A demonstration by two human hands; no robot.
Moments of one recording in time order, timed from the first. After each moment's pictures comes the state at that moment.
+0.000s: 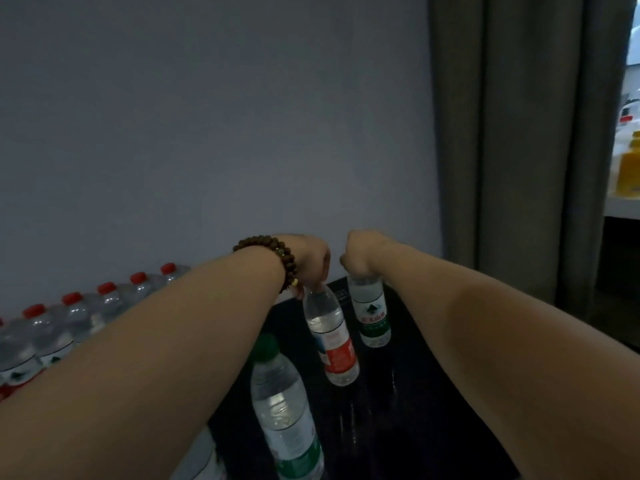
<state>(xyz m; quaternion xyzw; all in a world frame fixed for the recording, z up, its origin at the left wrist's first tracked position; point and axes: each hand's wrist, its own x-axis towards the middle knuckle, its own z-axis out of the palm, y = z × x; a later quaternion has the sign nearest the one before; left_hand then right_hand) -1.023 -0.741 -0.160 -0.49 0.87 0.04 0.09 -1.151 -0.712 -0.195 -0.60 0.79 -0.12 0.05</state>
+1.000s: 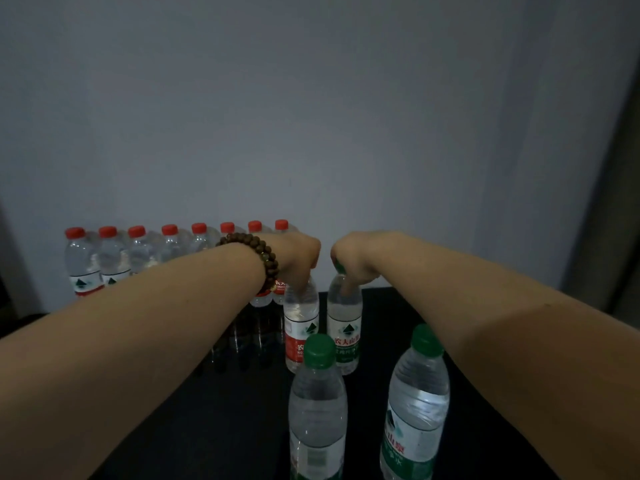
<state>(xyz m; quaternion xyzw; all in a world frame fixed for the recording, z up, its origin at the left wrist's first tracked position) -0.804 -0.799 -0.183 -0.56 0.83 -0.04 0.06 -0.944 -0.791 -0.181 -0.77 0.61 0.16 -0.07</state>
